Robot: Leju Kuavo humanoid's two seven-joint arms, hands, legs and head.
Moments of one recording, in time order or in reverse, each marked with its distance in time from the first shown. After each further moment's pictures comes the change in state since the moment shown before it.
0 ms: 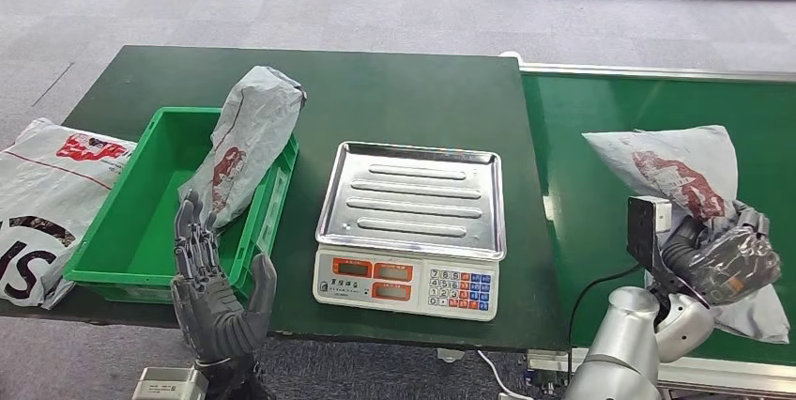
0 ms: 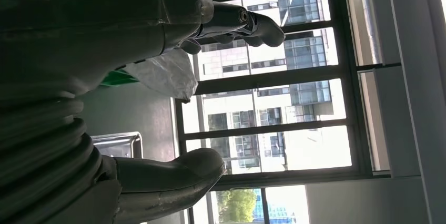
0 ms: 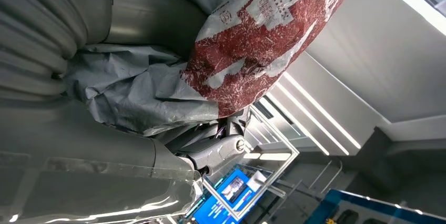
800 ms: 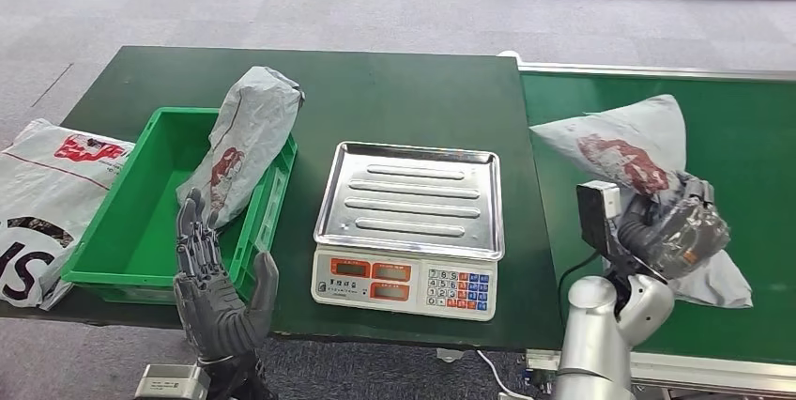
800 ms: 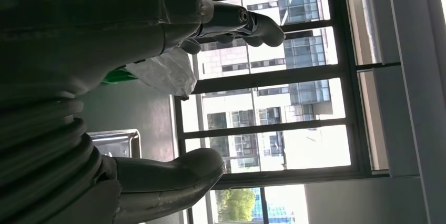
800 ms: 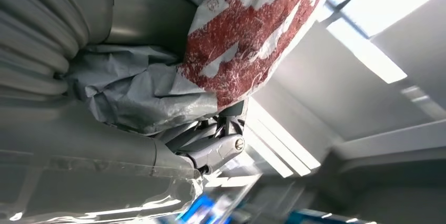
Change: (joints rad) left arm -0.015 0.002 -0.006 0.012 0.006 0.009 0.000; right arm 0.127 0.023 0.411 -0.075 0.016 0.001 0.188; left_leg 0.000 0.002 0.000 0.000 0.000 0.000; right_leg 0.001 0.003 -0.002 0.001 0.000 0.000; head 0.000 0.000
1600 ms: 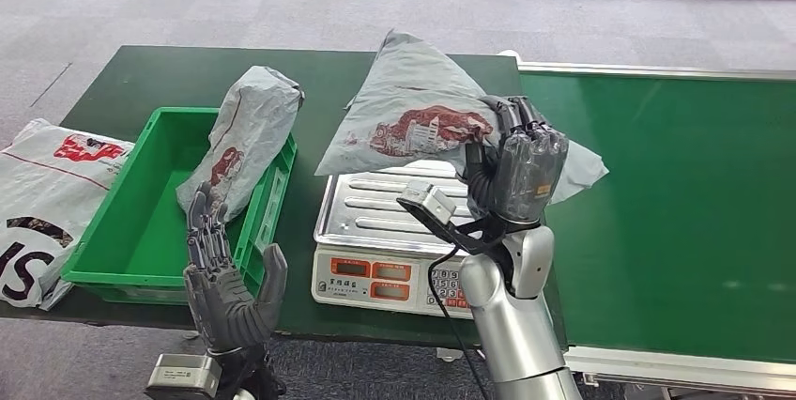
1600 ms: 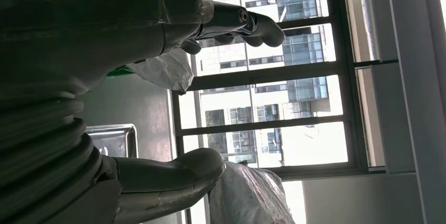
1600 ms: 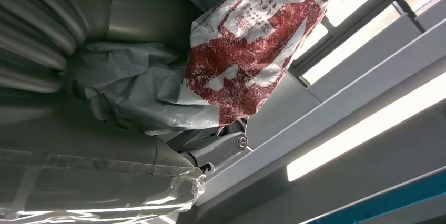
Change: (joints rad) left arm -0.039 0.007 -0.027 0.037 0.012 0.019 0.000; right arm 0.003 -0.006 0.709 -0.037 -0.041 0.000 0.071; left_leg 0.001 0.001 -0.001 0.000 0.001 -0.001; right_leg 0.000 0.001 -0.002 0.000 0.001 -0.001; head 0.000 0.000
